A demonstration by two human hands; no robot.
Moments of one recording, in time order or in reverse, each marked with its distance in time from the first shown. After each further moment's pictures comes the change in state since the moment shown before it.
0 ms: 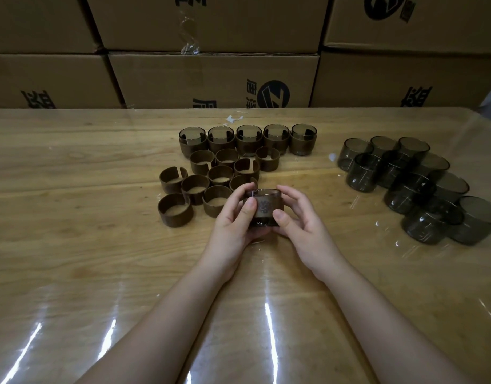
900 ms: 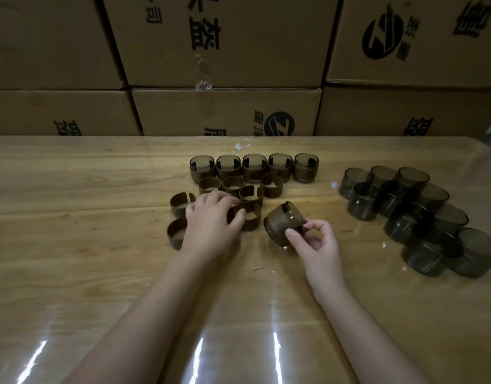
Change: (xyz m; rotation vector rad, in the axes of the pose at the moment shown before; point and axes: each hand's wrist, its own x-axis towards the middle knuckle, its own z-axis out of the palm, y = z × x) left_hand 0.043 0.037 -0.032 1.515 0.256 0.295; right_hand 0.005 0.003 -0.006 0.113 0.396 0.081
